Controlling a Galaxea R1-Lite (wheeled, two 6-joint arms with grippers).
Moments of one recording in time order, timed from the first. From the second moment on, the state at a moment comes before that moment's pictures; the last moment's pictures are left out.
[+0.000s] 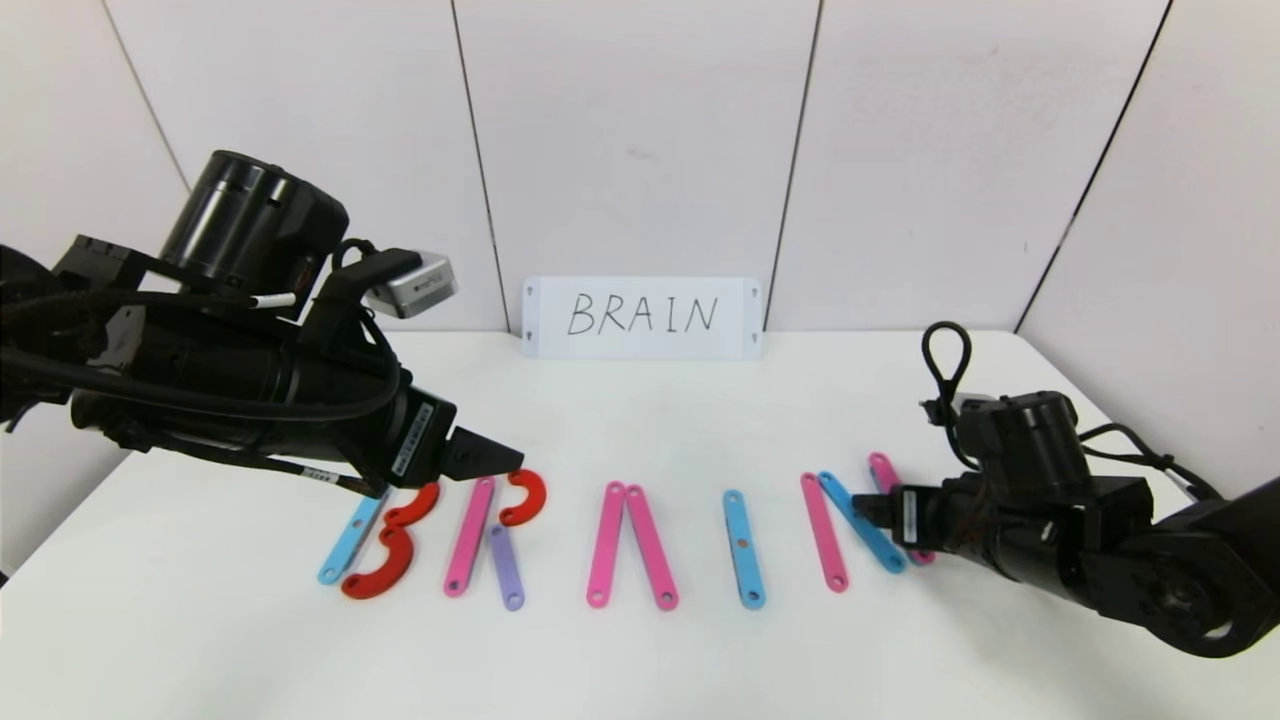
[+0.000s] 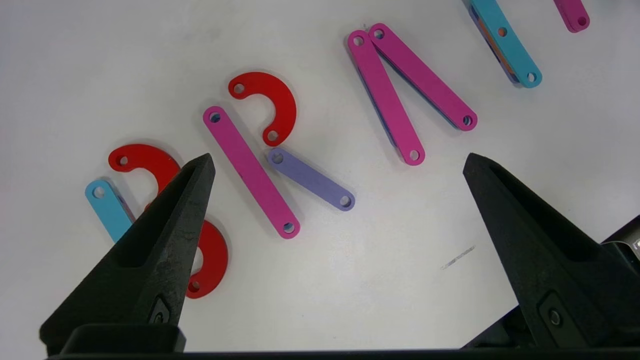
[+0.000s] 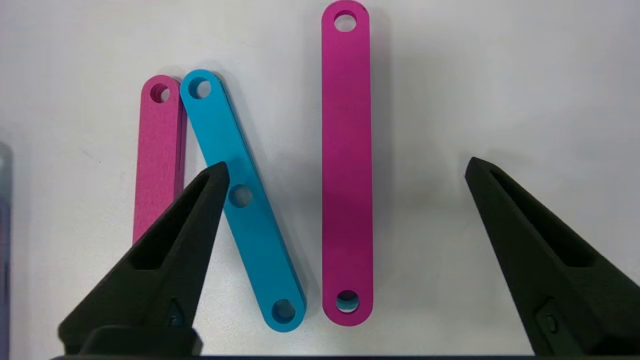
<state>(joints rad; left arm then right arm) -0.43 1.56 -1.20 0.37 -0.17 0.05 0.34 1.86 -0.60 -0.53 -0.23 0.32</state>
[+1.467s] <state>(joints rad) -0.42 1.24 -0.98 0.37 -0.07 0.04 0.35 1.09 -0.60 -0.04 -0.12 0.24</state>
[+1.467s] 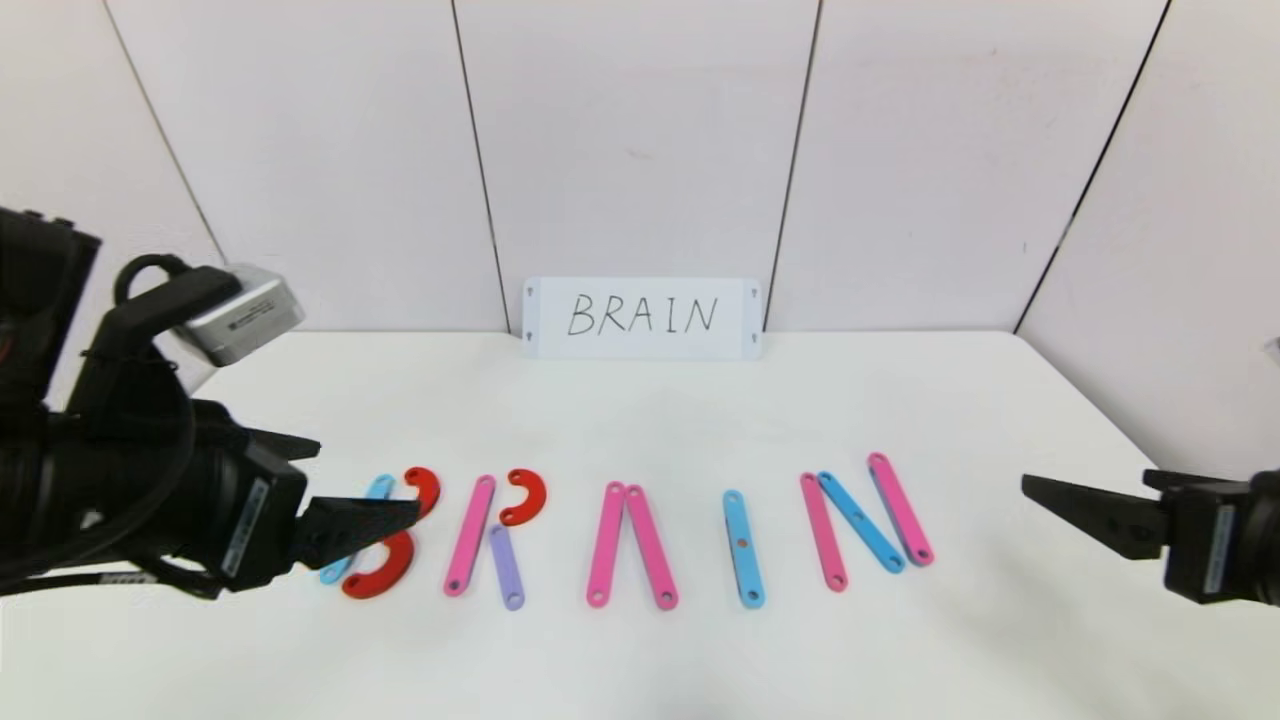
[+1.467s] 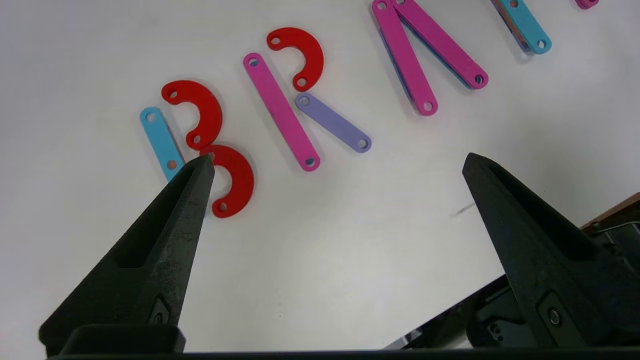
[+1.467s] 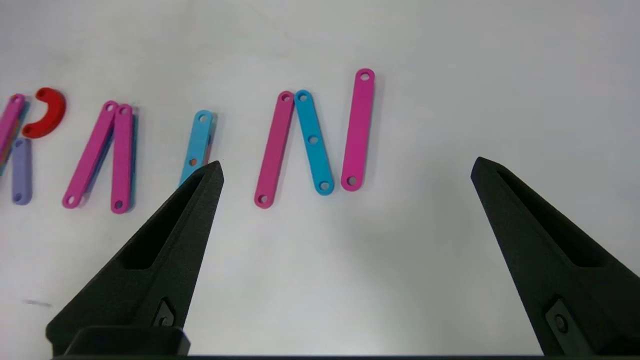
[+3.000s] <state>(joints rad) 0.00 0.28 -0.76 0.69 0.13 0.04 0.01 0.22 -0.56 0.37 -0.12 -0.06</state>
